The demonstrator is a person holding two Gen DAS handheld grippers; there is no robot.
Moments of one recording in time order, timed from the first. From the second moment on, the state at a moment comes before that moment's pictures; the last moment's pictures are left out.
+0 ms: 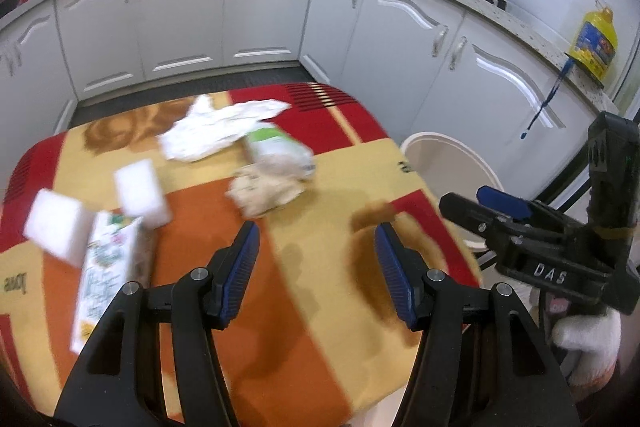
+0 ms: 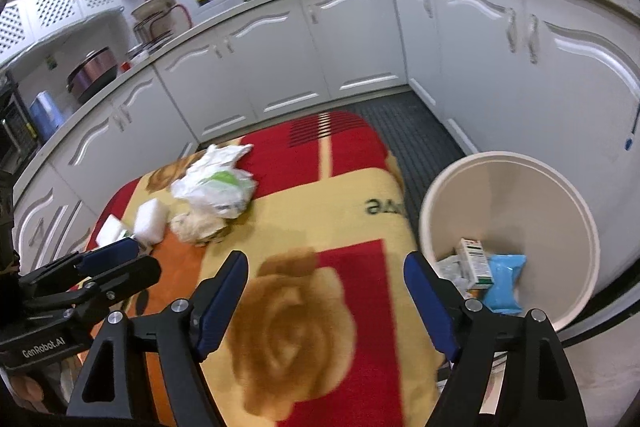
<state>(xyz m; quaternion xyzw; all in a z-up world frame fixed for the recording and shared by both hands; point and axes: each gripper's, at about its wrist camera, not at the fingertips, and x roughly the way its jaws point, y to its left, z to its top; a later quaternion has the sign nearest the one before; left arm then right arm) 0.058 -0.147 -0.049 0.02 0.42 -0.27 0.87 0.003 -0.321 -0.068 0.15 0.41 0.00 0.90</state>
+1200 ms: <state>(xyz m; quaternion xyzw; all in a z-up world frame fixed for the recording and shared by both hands) 0.103 -0.031 -0.108 0.02 0.48 -0.18 0.86 0.115 -0.211 -0.129 0.16 0.45 0.09 0.87</state>
